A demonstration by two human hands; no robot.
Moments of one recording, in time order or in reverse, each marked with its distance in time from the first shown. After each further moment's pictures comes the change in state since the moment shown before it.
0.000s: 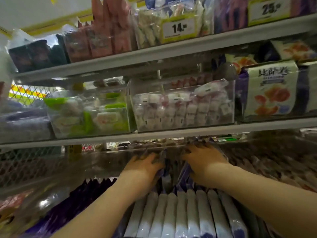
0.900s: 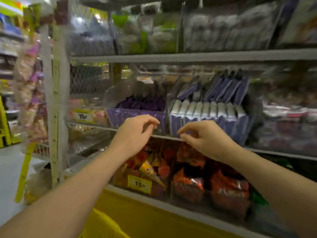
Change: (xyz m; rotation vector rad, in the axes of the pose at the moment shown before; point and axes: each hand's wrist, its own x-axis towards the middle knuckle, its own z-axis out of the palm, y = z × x) left_hand -0.245 0.033 -0.041 -0.762 0.207 -0.426; right_hand -0.172 -0.144 -0.006 0.826 0.094 -0.150
